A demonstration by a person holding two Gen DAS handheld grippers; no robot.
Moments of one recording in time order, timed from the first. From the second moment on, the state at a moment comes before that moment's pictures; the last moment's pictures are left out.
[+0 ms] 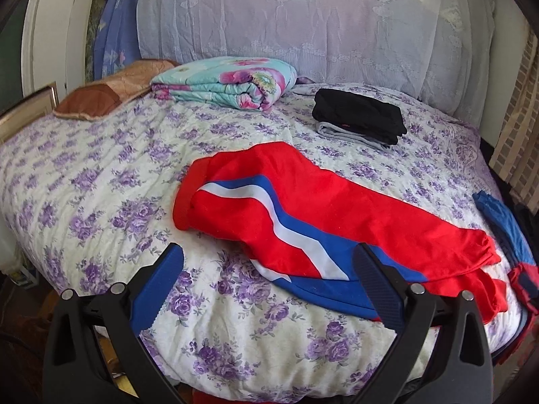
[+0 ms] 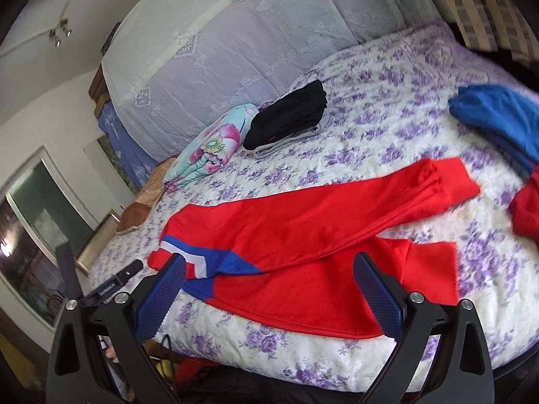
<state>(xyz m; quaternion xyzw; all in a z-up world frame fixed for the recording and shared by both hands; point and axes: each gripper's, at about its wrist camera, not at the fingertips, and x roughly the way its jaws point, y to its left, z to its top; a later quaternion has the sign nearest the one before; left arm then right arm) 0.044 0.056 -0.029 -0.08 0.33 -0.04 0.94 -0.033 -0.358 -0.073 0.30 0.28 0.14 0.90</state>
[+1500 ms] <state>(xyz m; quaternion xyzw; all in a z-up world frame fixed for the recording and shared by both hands) 0.170 0.160 -0.066 -0.32 0.36 -0.08 0.87 0.034 -0.446 -0.154 0.34 0.39 0.09 0.85</state>
